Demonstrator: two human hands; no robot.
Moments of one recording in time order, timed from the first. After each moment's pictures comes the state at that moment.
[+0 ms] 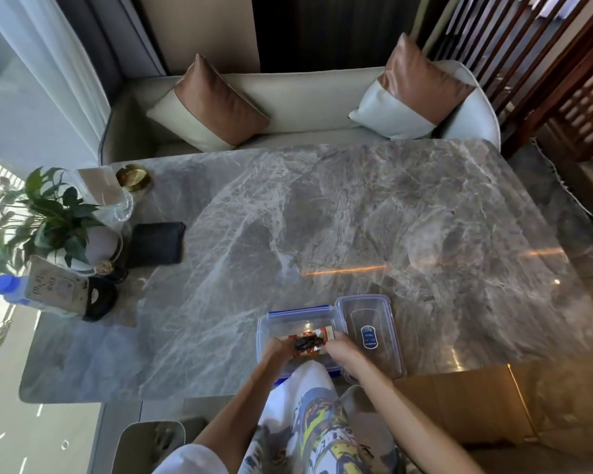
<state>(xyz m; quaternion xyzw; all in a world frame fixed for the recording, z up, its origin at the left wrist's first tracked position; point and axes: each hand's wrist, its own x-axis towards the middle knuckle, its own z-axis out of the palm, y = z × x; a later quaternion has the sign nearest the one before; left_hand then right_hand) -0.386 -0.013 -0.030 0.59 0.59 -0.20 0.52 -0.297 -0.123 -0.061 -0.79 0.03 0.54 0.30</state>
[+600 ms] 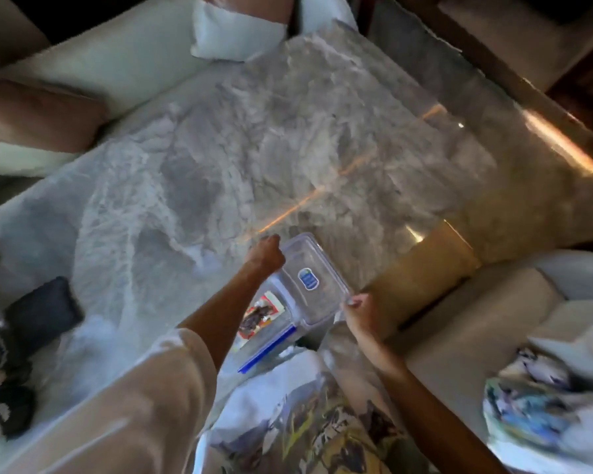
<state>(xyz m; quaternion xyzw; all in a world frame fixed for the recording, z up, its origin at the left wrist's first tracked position) -0.208 -0.054 -0.042 0.92 0.14 -0.29 0.20 -0.306 -0.262 -0.088 -0.80 0.34 0.22 0.45</state>
